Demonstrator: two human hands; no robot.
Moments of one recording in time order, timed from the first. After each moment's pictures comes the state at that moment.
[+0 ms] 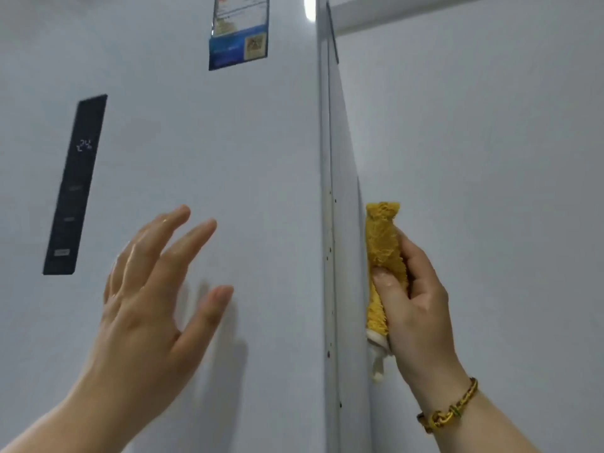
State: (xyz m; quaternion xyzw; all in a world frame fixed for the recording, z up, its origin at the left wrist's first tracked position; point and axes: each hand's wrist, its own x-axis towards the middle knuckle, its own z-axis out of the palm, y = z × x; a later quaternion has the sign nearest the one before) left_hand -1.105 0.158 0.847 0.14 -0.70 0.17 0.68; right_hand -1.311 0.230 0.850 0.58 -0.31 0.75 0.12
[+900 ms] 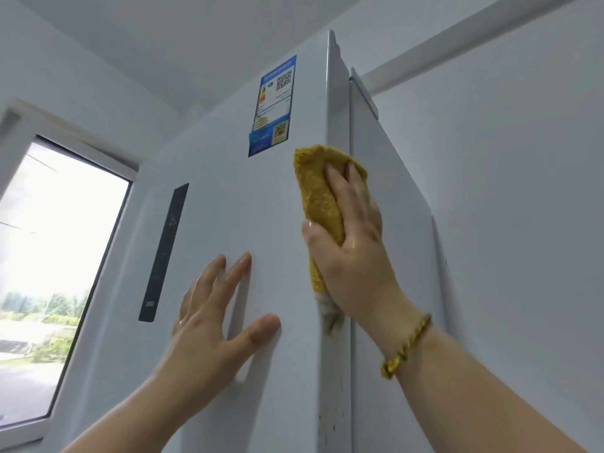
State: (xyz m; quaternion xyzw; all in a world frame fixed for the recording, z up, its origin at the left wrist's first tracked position) left_hand -1.126 0.188 0.883 0.35 -0.71 0.03 0.61; right_hand -1.273 0.225 0.950 0.71 -0.23 0.63 0.21
